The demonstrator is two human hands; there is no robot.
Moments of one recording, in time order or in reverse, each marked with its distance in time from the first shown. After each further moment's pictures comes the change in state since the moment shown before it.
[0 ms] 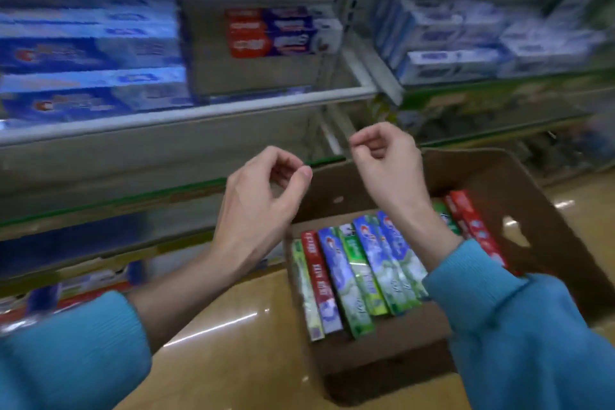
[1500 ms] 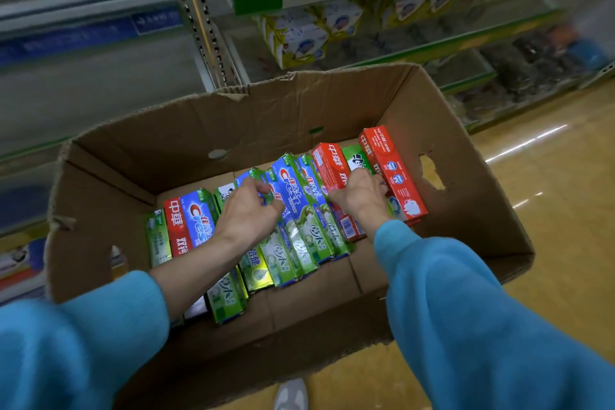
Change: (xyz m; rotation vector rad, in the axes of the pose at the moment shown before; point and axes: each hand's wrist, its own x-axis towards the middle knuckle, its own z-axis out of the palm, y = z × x) left_hand -0.023 -0.025 0.270 0.237 -0.418 -0.612; right_hand 0.018 0.294 -0.070 -0.470 -0.374 0.678
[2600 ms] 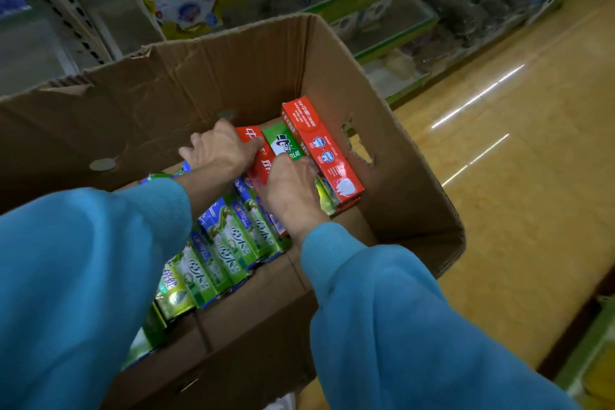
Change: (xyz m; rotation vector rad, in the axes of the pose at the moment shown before) left_hand 0.109 0.085 0.098 0.494 0.179 0.045; right_hand -0.004 0.021 -0.016 0.160 -0.043 -0.111
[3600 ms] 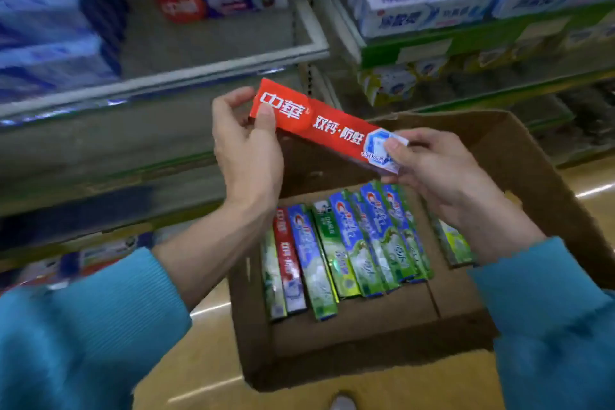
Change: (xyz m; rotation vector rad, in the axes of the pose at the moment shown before) left_hand -0.110 -0.179 -0.222 -1.281 0.638 0.043; right_hand -0.111 -0.152 -0.037 0.758 -0.140 -0.236
